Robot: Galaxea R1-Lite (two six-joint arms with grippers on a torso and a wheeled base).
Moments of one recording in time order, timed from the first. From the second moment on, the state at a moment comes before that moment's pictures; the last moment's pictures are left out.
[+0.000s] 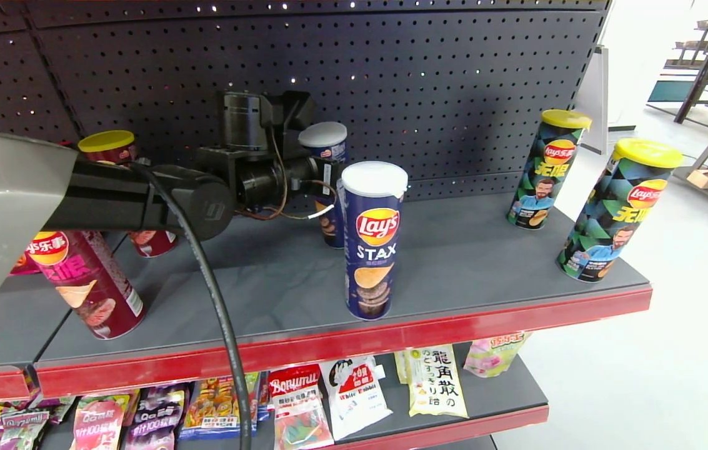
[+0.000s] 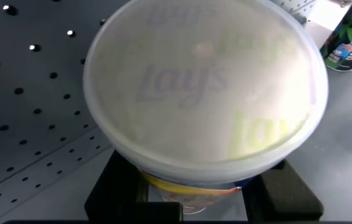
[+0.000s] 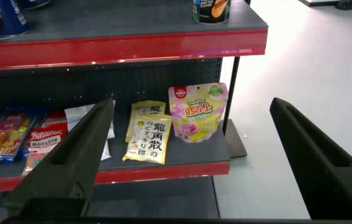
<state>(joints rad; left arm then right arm) -0.48 2.08 -1.53 -0.37 -0.08 0.01 0.00 0.00 0.00 0.00 0.07 0.00</state>
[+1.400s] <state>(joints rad) -0.44 1.74 -1.09 -0.33 -0.08 0.02 0.00 0.00 0.00 0.00 0.07 0.00</state>
